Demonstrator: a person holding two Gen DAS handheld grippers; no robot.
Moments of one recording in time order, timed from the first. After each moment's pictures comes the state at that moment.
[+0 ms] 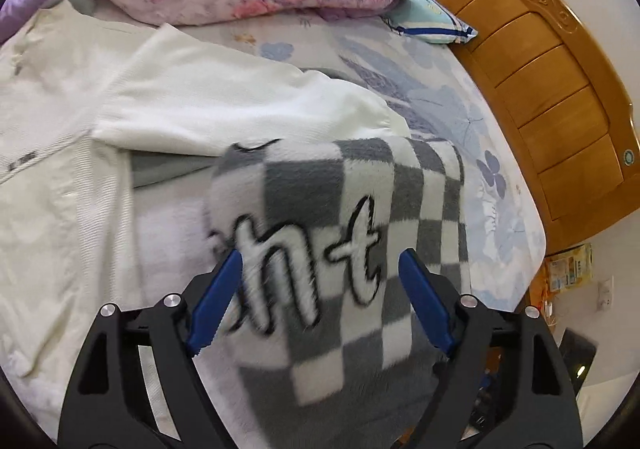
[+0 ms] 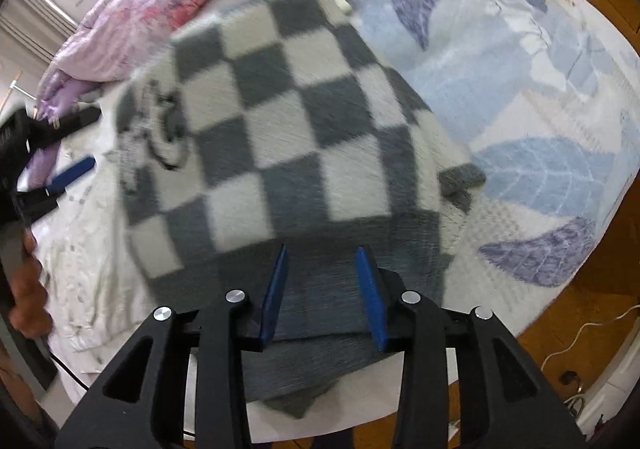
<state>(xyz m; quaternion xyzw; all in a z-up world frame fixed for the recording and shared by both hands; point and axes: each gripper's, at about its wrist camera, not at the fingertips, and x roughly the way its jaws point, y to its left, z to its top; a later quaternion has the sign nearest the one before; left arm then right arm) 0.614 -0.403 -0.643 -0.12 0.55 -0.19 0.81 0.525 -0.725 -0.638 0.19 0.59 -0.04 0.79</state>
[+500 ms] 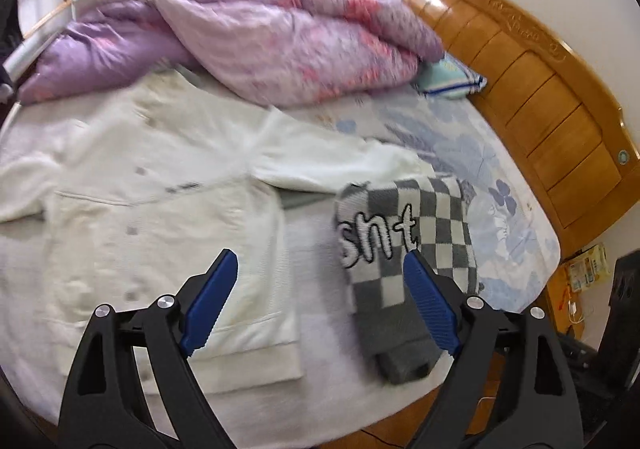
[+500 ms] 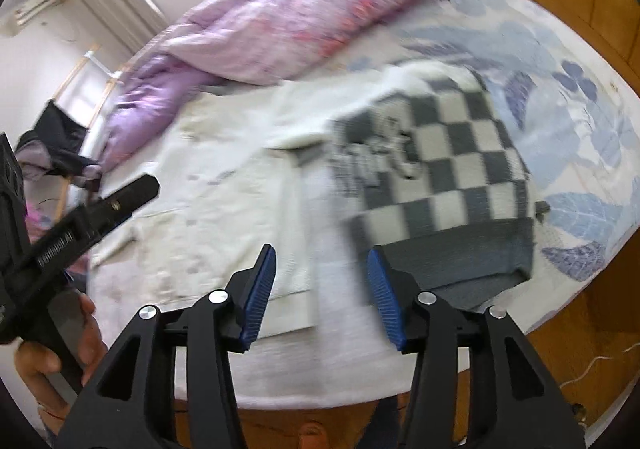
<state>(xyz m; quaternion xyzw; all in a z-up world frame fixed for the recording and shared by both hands) 0.492 -0.258 -0.475 -0.08 0.46 -0.12 0.87 0.478 -0.566 -0.465 0.17 0.52 0.07 0.83</state>
